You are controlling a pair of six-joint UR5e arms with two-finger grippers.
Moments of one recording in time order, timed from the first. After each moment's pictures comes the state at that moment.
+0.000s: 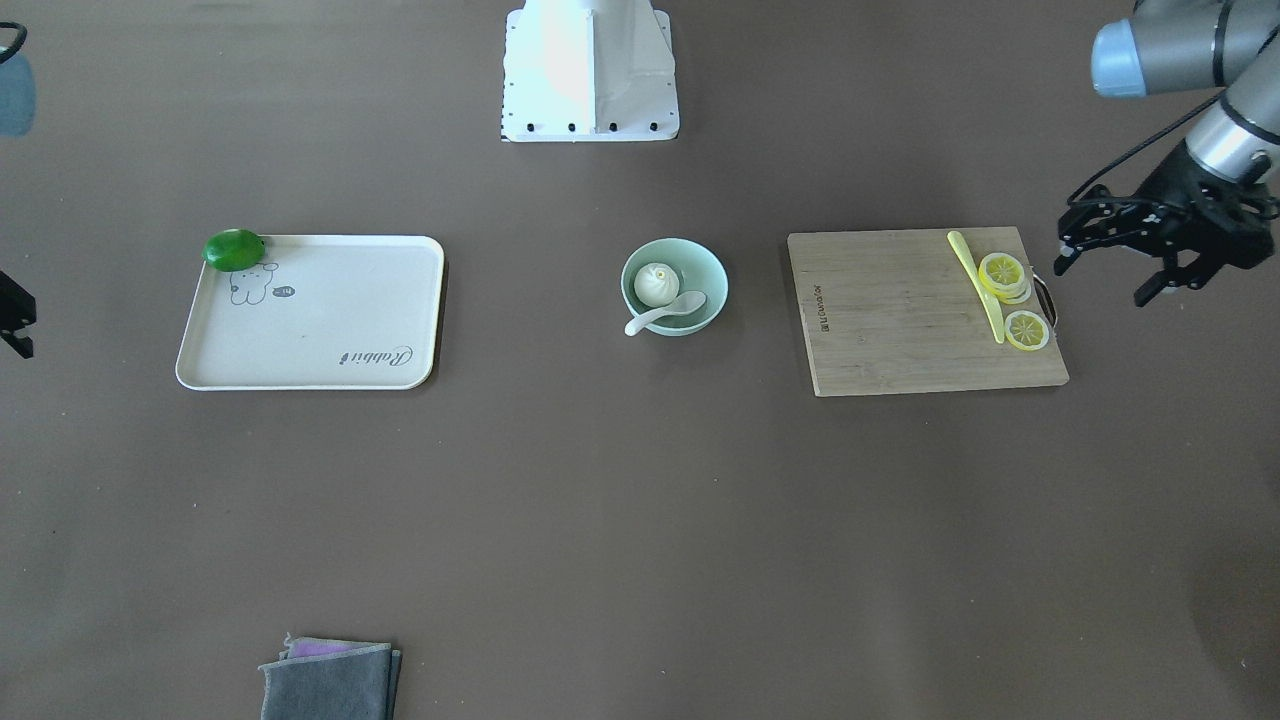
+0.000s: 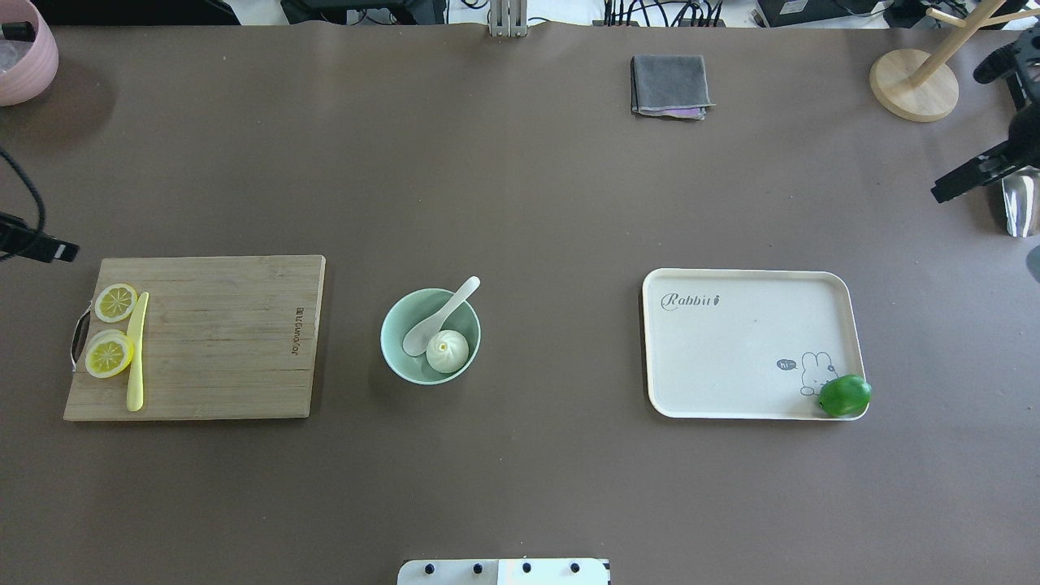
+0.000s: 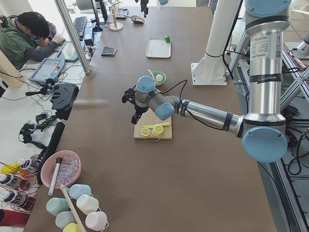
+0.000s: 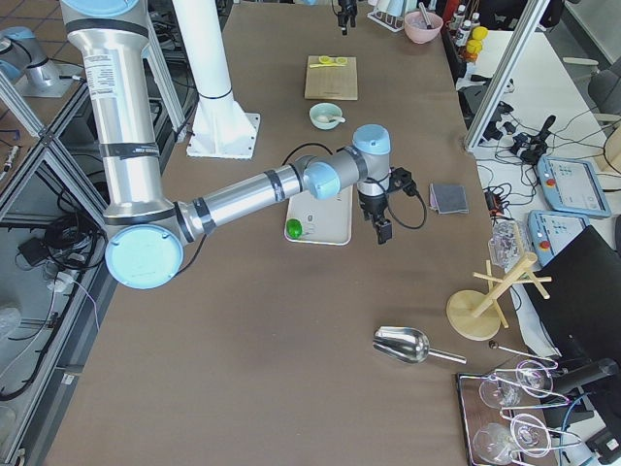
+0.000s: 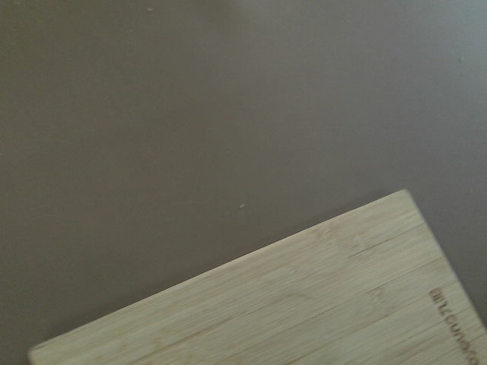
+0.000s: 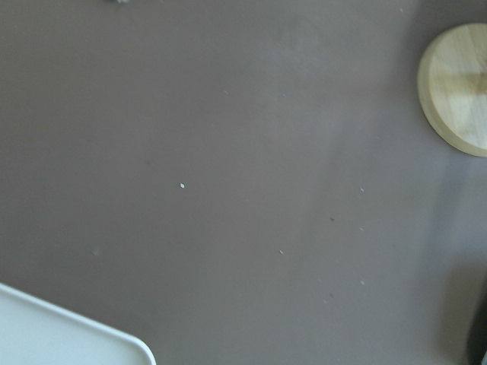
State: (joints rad) left arm -1.20 -1.48 -1.85 -2.04 -2.29 -0.25; right arm 1.25 -1.52 1.83 -1.46 2.15 0.09
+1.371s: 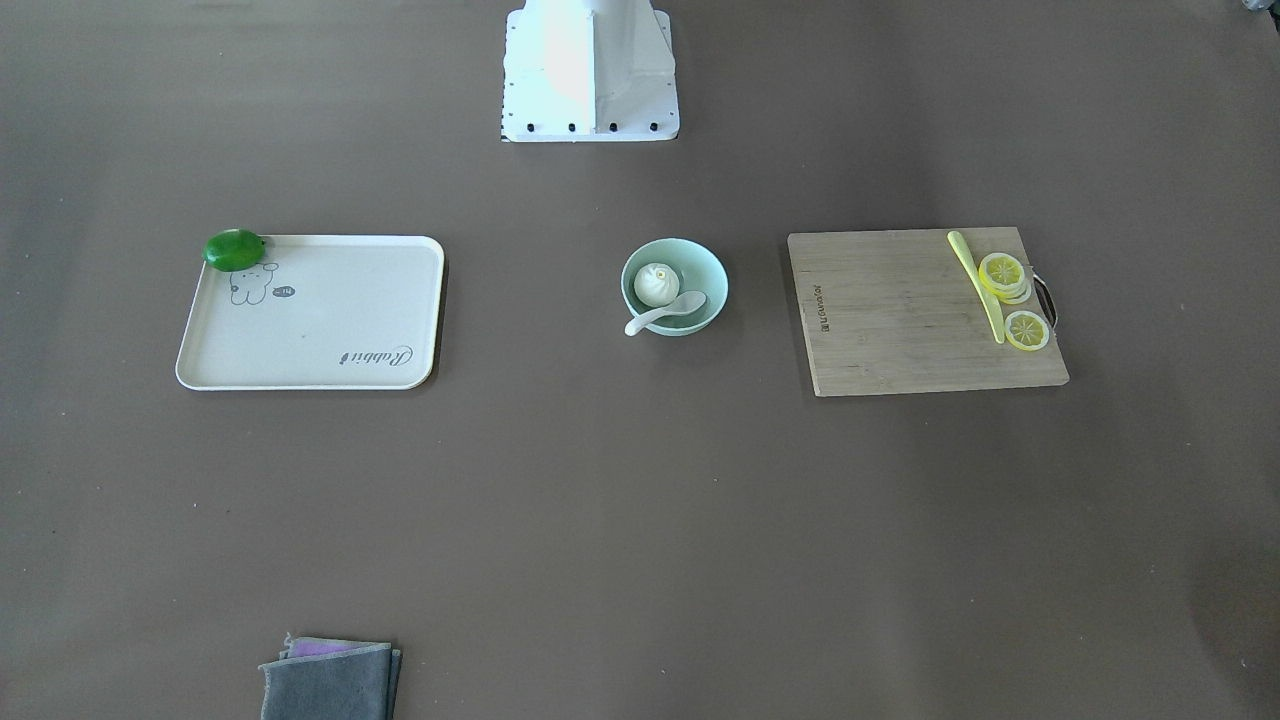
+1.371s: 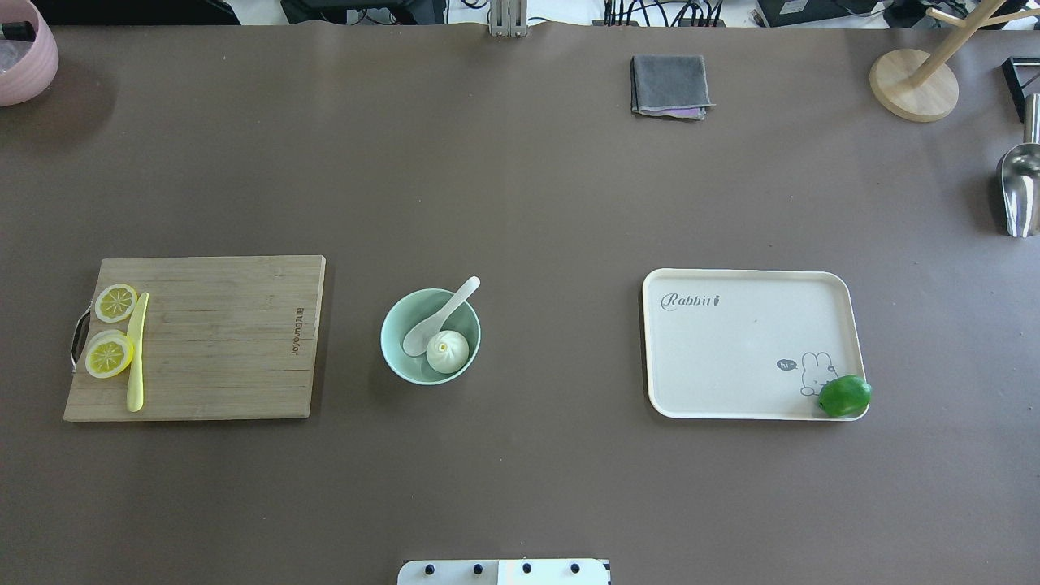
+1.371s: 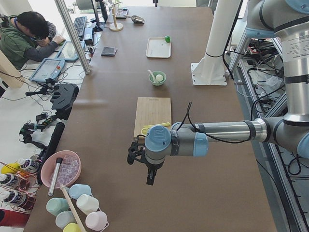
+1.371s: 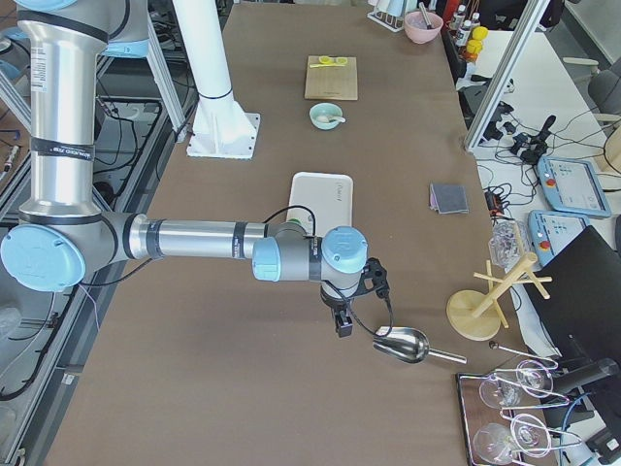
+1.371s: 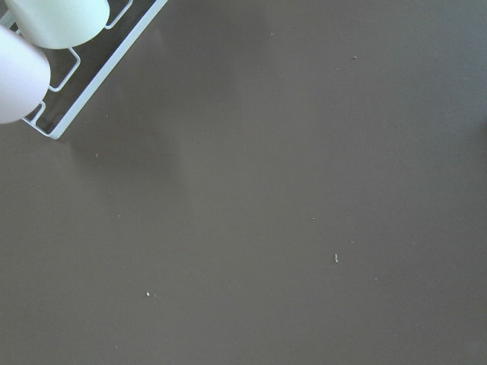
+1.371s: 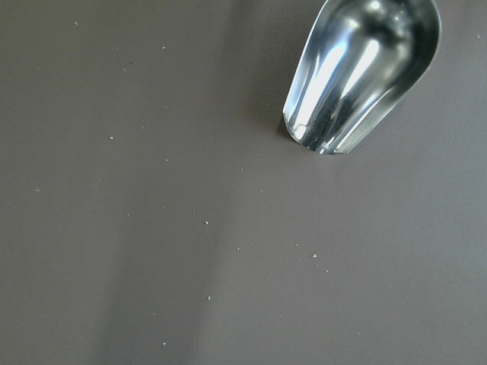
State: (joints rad) left arm -1.67 -1.34 -1.79 -1.58 -2.37 0.20; right arm 1.54 -1.66 1.70 -1.58 2.37 -0.24
